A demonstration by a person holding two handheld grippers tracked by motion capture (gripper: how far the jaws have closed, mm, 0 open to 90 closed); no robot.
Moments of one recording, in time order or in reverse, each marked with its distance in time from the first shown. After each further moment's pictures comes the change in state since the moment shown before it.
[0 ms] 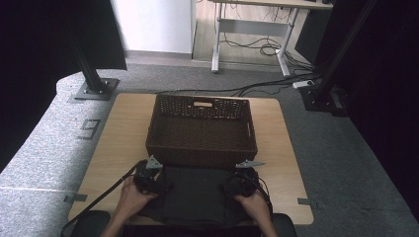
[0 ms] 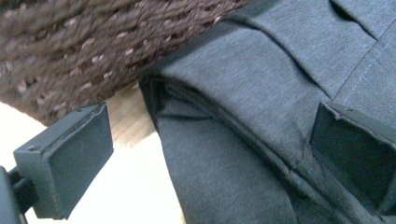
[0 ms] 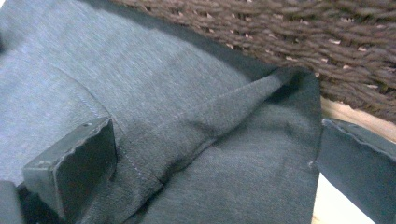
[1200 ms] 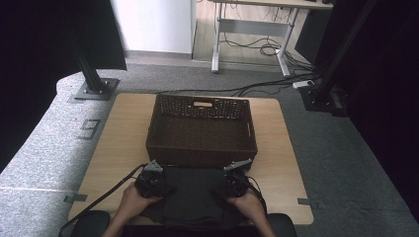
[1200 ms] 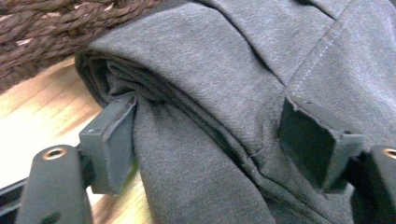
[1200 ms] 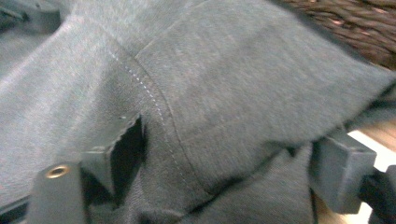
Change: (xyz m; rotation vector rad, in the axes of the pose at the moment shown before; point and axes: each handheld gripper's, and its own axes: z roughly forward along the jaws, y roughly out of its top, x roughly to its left) left arm -0.003 -0.008 0.007 0.011 -0.164 -0.034; right arm 0.018 0.008 0.016 0.146 0.157 -0.060
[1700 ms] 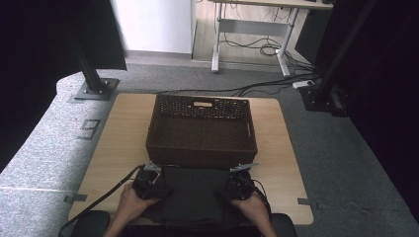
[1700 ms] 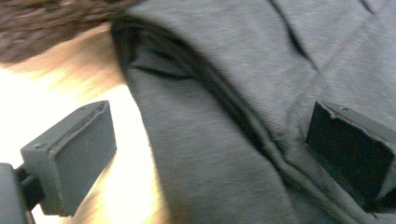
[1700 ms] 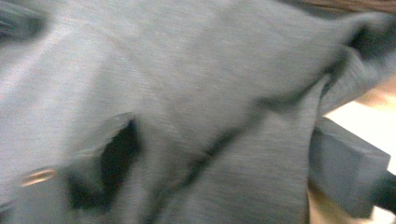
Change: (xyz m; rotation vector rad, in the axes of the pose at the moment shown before) left arm -0.006 -0.005 -0.004 0.024 0.040 -0.039; right arm -0.003 -0.012 -0.010 -0.015 0.001 0.072
